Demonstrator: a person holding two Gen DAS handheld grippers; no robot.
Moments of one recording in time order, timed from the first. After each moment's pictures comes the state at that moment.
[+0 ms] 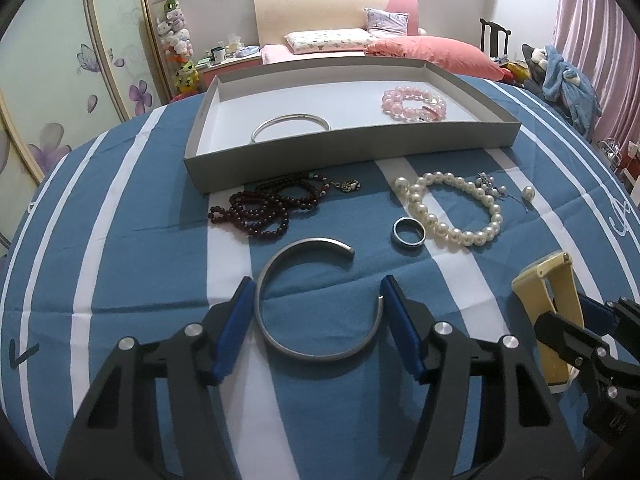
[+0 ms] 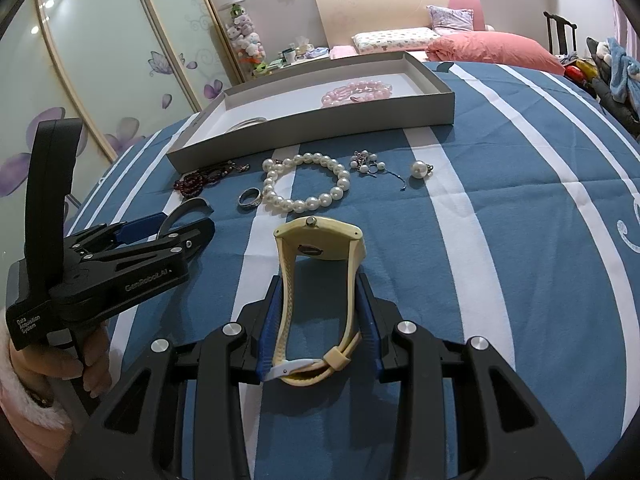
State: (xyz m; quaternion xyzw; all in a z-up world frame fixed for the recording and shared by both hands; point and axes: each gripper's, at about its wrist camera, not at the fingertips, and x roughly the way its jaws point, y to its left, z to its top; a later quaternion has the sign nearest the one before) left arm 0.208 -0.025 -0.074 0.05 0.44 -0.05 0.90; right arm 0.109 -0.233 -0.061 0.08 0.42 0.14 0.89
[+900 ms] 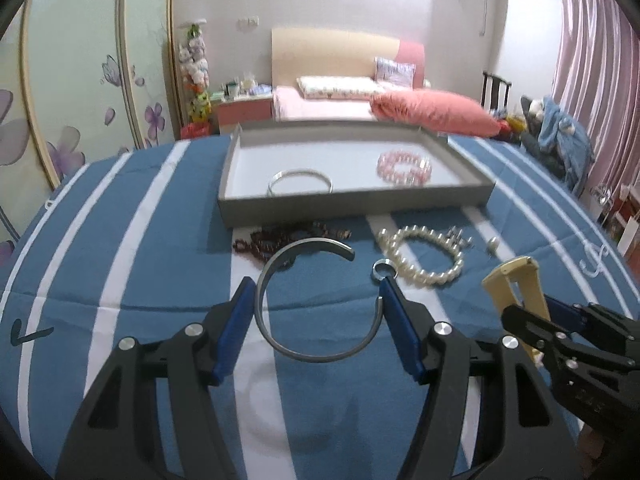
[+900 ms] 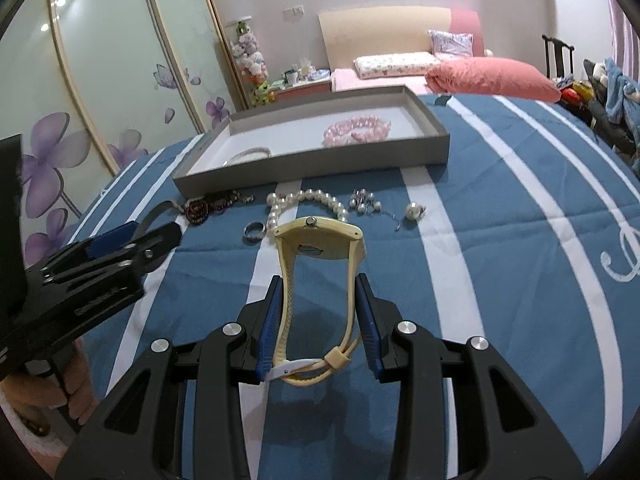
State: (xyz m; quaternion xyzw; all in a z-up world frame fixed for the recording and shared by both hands) left arm 0.168 -0.015 -0.033 0.00 0.35 -0.05 0.94; right arm 0.106 -0.234 -0.036 0.07 0.37 0.13 0.92
